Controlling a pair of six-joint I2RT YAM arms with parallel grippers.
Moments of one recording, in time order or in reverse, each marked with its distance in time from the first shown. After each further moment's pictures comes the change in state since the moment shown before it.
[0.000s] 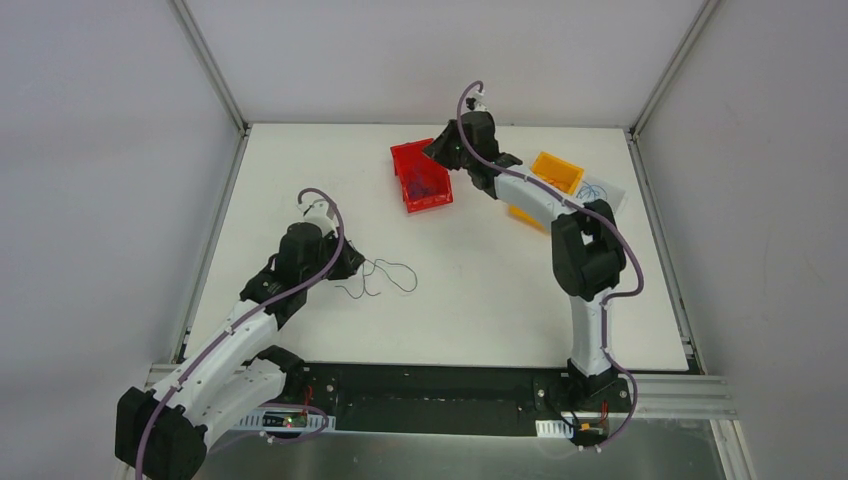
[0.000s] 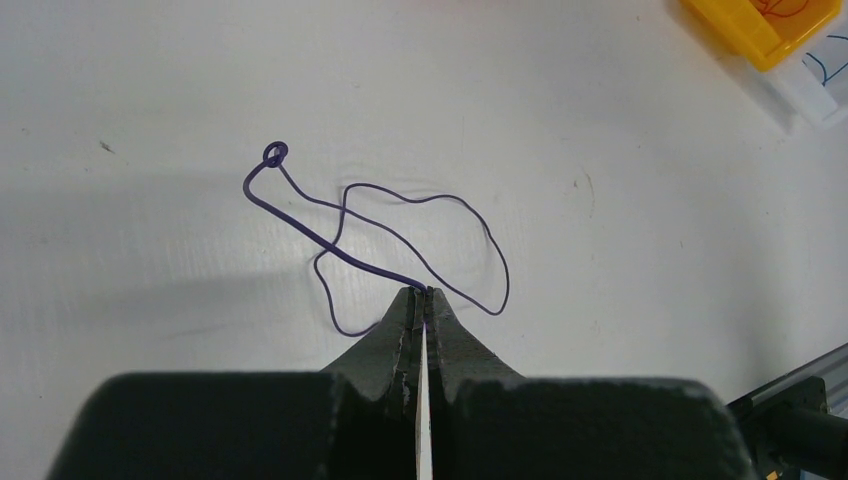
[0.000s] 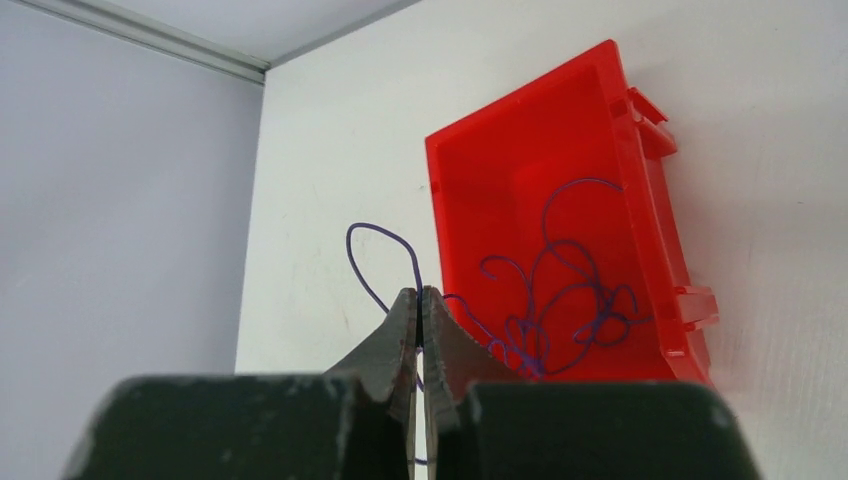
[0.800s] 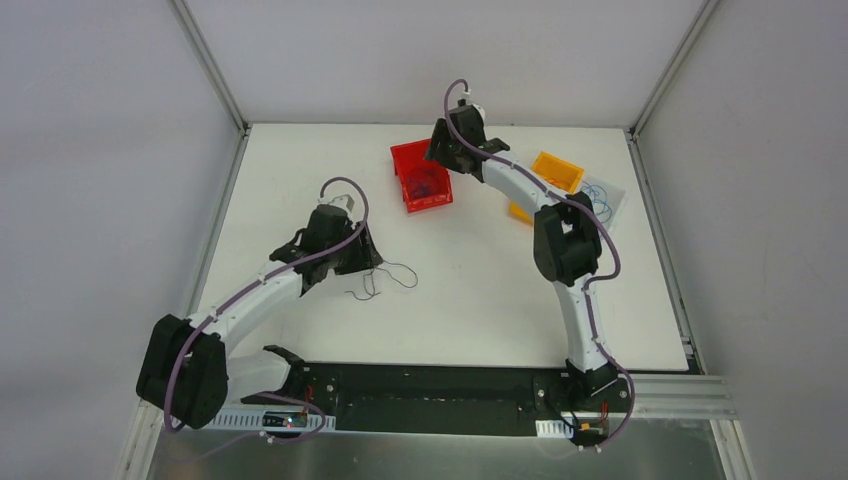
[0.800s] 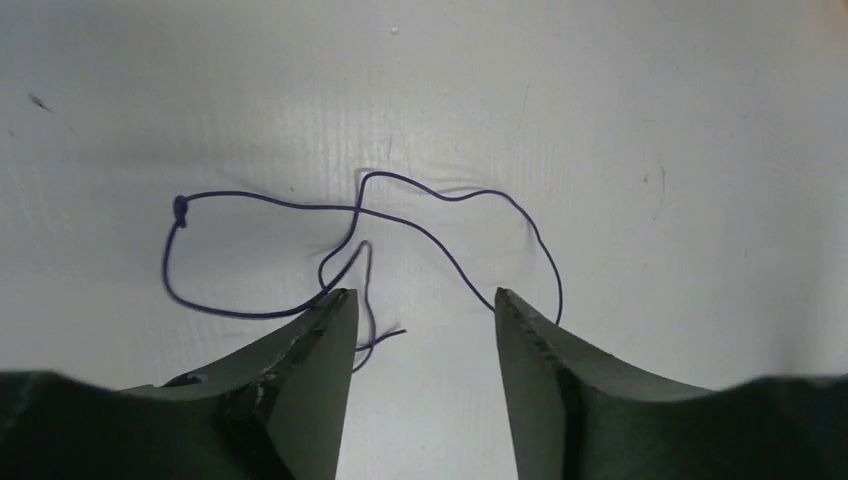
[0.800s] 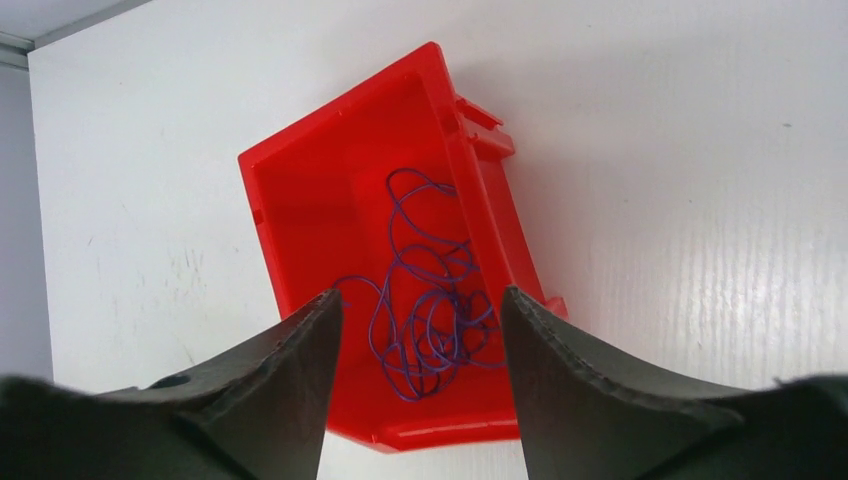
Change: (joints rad) left arm 0.000 0.323 0.090 0.000 0.026 -0.041; right arm 0.006 0.229 0.343 -0.380 0.169 -0.148
